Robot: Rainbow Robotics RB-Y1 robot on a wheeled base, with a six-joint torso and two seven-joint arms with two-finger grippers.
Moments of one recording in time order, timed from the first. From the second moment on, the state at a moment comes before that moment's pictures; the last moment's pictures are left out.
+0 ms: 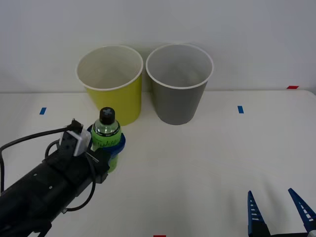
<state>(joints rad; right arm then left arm) 0.87 -0.31 0.18 -1.95 -0.08 -0.57 1.45 0.38 0.69 -0.27 -2.53 0.26 0.44 -1.52</state>
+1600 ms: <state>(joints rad) 0.87 -0.31 0.18 -1.95 -0.08 -0.57 1.44 -0.06 0.49 0.38 -2.61 0.83 1.11 -1.76</state>
